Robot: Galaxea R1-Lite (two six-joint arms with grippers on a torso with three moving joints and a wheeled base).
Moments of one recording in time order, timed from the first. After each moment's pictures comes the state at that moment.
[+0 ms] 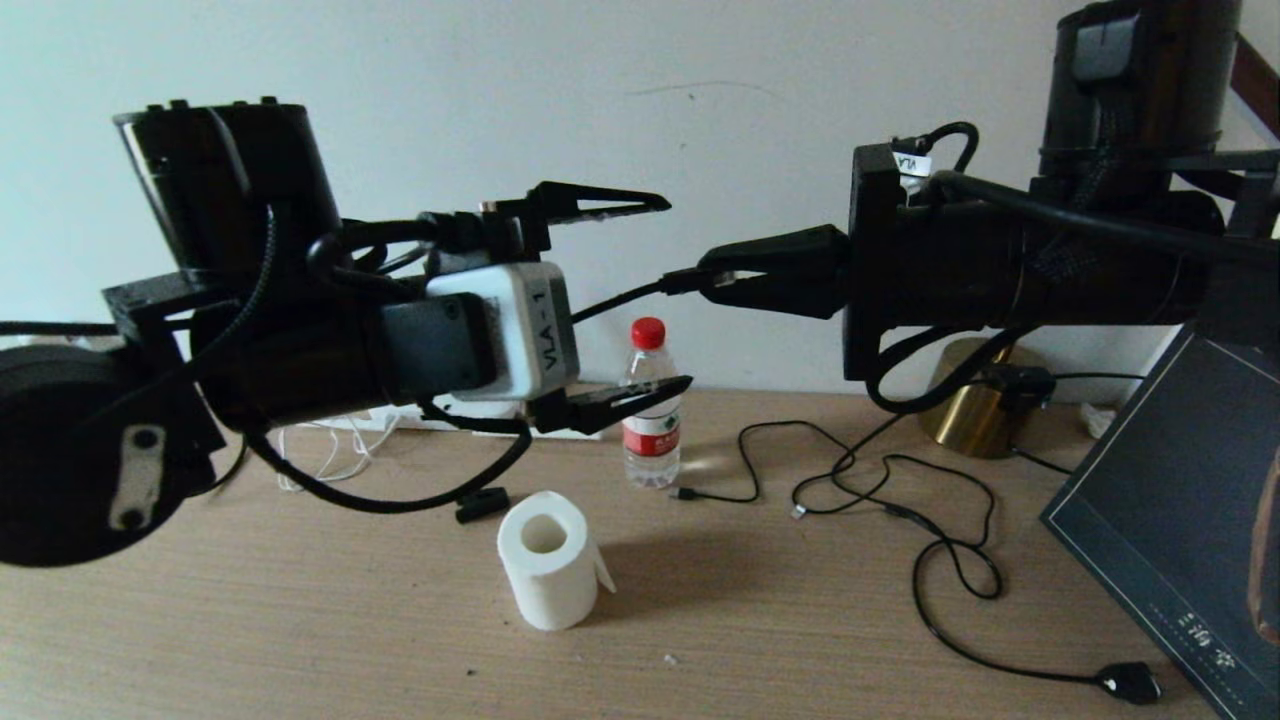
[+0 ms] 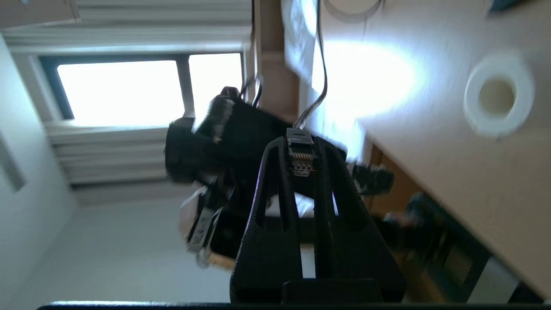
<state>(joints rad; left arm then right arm) -0.56 1.62 -1.10 -0.56 -0.59 1.26 0.56 1.68 -1.42 -0.12 0.70 1.32</state>
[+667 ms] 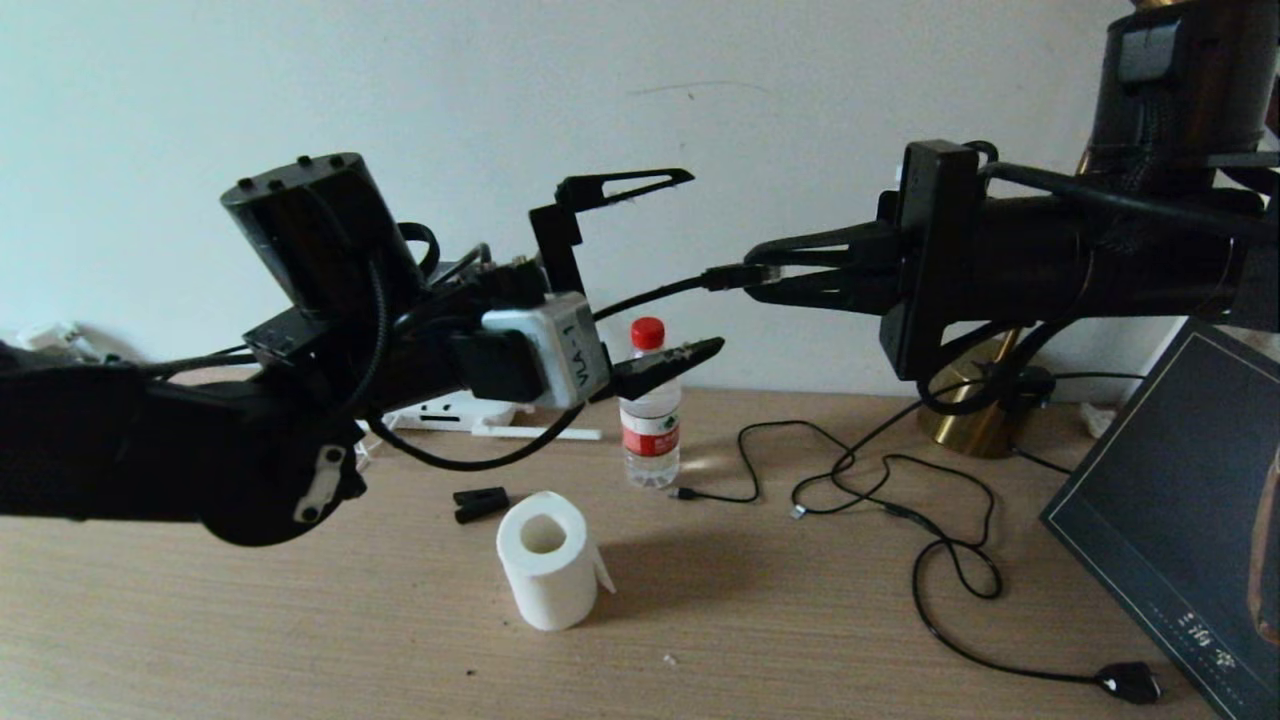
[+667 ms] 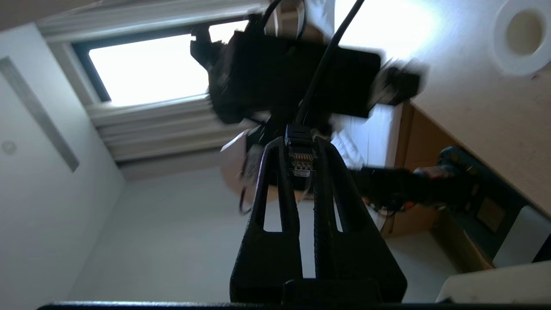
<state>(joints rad) -0.54 1.80 -1.11 -0.96 -0.72 1.26 0.48 1.65 -1.39 -0.13 0.91 1.42</state>
